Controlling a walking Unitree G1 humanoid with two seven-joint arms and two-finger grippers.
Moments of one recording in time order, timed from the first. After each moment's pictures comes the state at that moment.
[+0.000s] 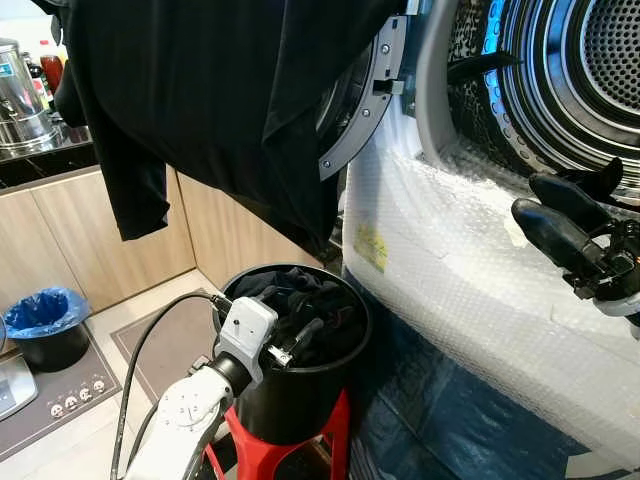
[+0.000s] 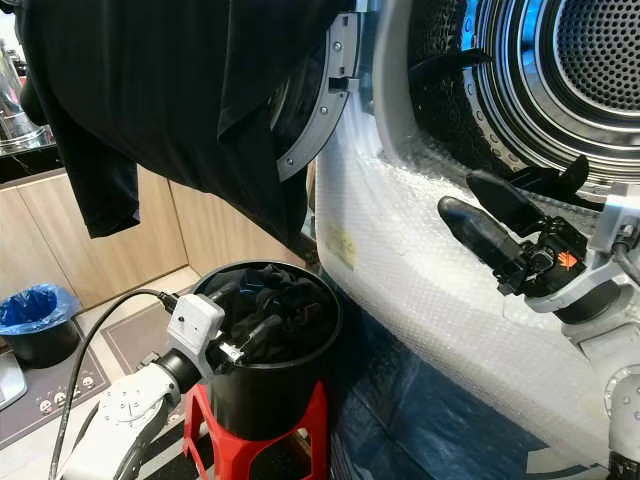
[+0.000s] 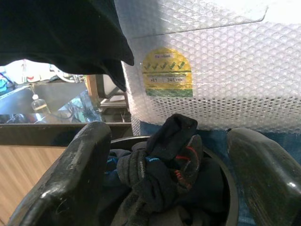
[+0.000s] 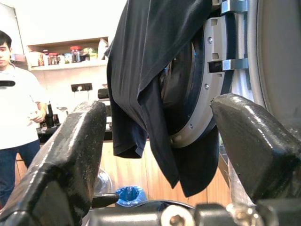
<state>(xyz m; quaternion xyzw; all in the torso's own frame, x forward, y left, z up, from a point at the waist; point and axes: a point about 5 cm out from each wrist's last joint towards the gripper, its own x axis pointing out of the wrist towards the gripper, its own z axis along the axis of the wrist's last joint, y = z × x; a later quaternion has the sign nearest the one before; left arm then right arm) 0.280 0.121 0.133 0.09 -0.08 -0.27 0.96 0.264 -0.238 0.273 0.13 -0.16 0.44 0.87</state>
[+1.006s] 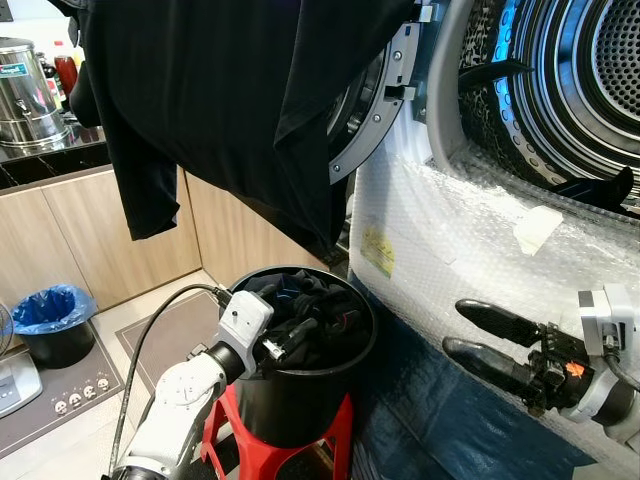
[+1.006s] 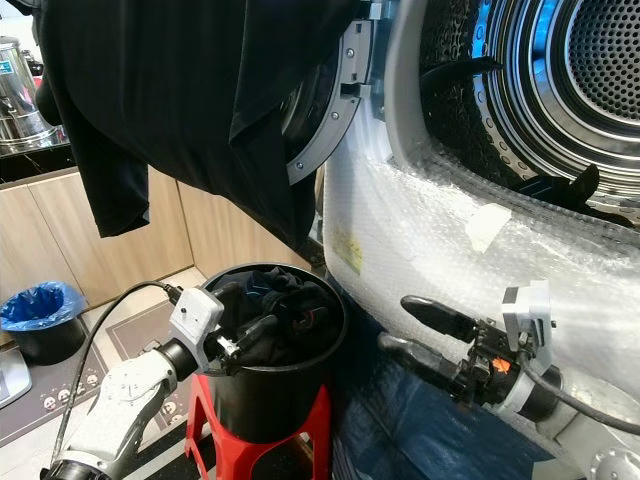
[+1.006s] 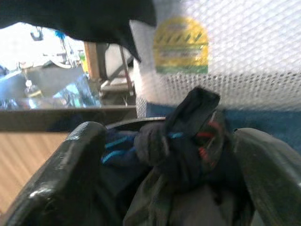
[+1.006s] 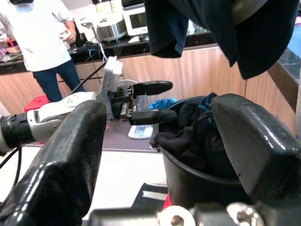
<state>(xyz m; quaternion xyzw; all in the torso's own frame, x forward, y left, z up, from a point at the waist) 0.308 0.140 0.109 0.09 -0.04 -0.29 0.95 0.223 -0.215 0.192 0.11 0.05 0.50 0.86</state>
